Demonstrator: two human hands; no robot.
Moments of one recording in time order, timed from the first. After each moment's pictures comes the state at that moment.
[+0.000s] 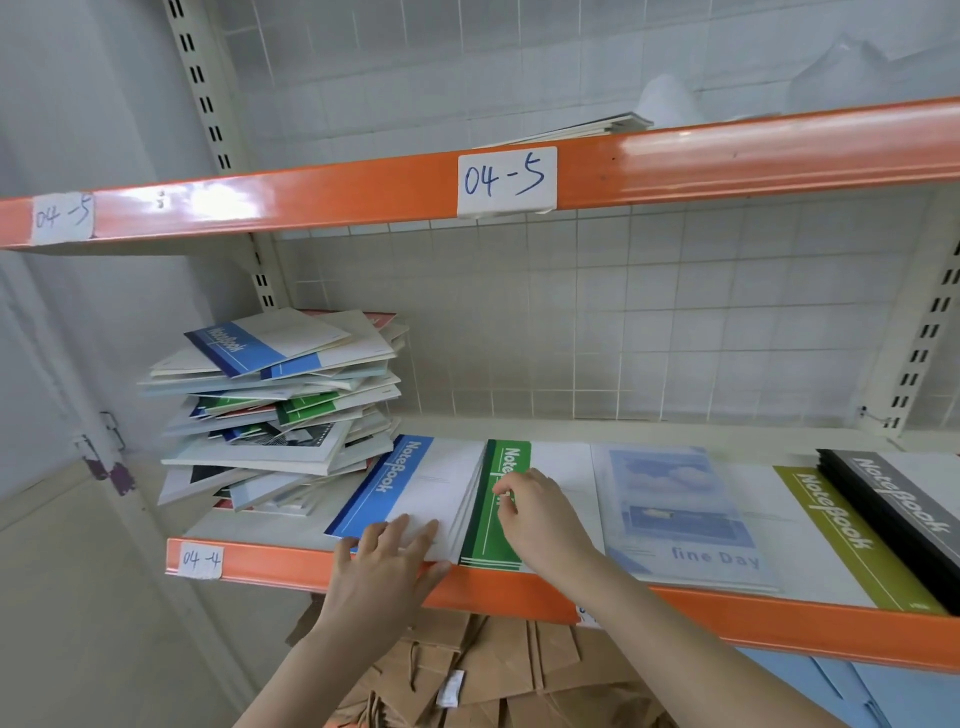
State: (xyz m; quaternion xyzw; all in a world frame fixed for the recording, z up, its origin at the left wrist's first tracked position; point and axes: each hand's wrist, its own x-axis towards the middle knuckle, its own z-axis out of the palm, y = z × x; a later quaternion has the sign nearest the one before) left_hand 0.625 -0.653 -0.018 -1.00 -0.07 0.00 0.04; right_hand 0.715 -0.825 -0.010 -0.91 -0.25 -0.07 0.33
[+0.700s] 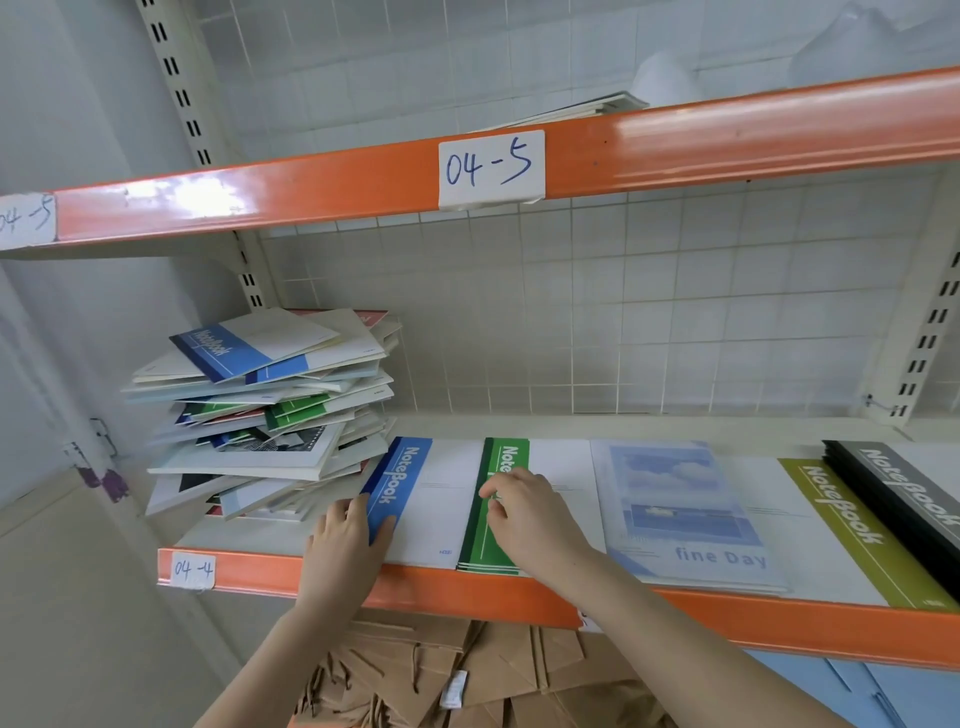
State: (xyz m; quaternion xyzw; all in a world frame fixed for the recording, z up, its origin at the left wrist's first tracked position) left_hand 0.663 -0.613 -0.034 -0.96 -0.21 -0.13 -0.15; right_hand 0.723 -0.820 -0.013 -0.91 -0.28 -0.09 0.30
